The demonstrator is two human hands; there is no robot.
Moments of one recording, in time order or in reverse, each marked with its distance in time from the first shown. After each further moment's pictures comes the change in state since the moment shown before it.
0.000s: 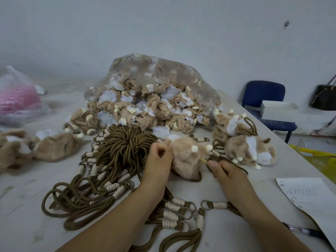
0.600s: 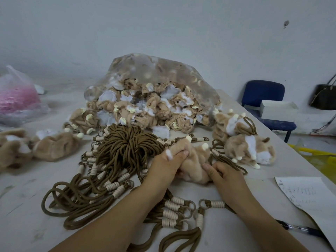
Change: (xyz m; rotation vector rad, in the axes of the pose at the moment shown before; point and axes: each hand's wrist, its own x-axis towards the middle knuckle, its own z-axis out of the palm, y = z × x) left_hand -0.002 -0.002 0.003 0.110 -0.168 -0.053; right_hand -0.003 -0.005 0.004 -0.050 -0.019 -0.091
